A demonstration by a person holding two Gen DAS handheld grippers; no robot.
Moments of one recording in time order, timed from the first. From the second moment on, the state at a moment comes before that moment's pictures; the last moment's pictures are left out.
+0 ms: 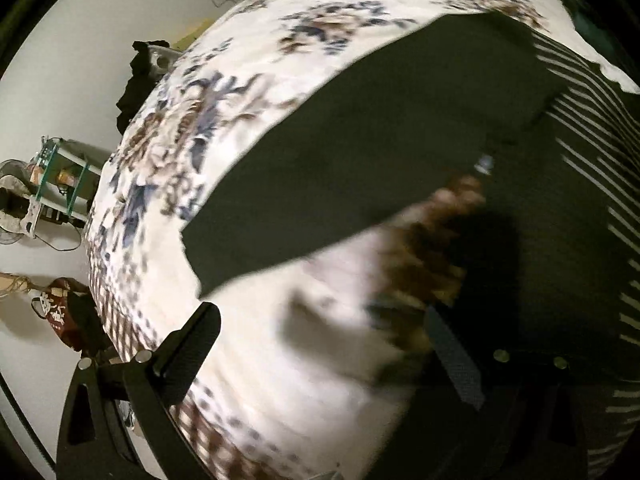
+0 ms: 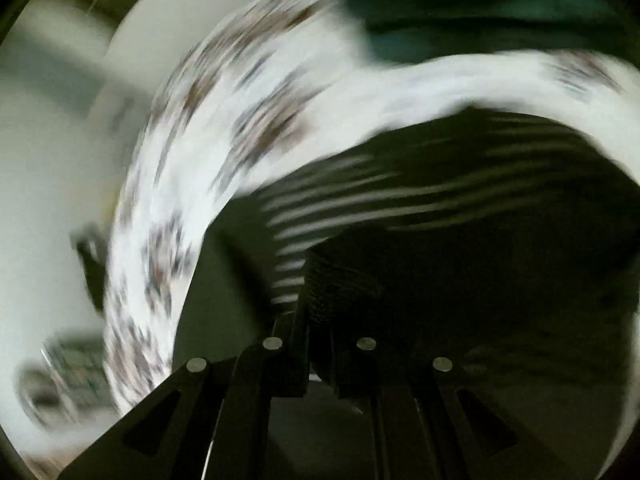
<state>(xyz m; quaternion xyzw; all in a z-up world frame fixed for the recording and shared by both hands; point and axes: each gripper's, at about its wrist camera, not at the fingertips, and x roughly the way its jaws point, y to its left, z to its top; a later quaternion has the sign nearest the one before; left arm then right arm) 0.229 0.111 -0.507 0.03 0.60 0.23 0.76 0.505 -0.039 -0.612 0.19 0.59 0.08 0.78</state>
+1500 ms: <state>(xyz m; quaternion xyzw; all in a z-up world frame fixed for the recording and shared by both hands) 0.250 0.416 -0.490 -0.33 0.49 0.22 0.78 0.357 -0.194 -0.659 0.24 0.67 -0.02 0.70</state>
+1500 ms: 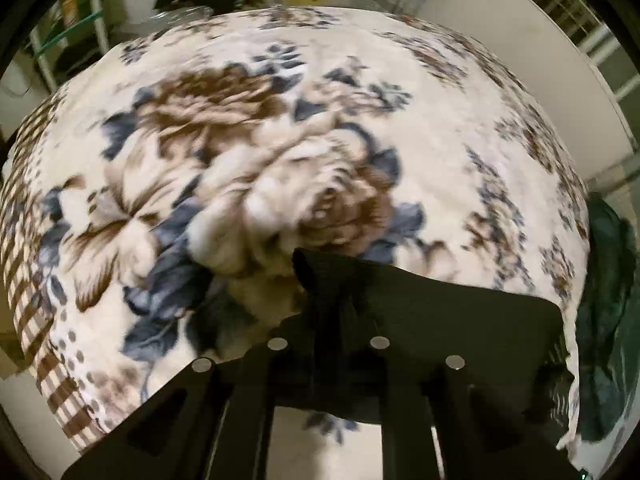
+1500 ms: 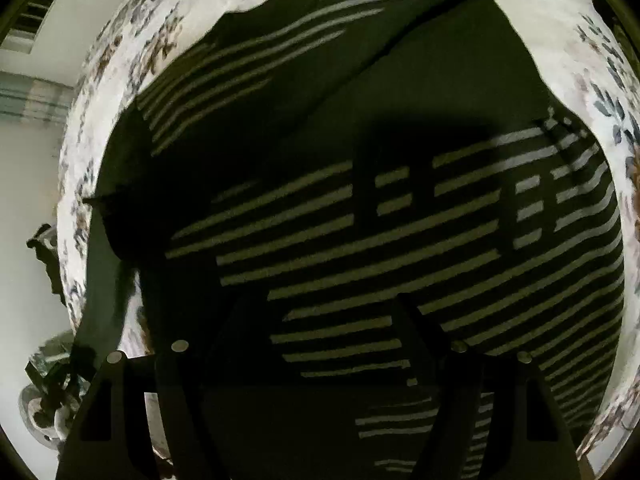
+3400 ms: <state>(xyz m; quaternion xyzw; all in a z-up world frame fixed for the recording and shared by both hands) 0.506 0.064 -0.540 -0.13 0.58 0.00 0.80 0.435 -0.276 -0.759 0.51 0.62 -0.03 0.60</state>
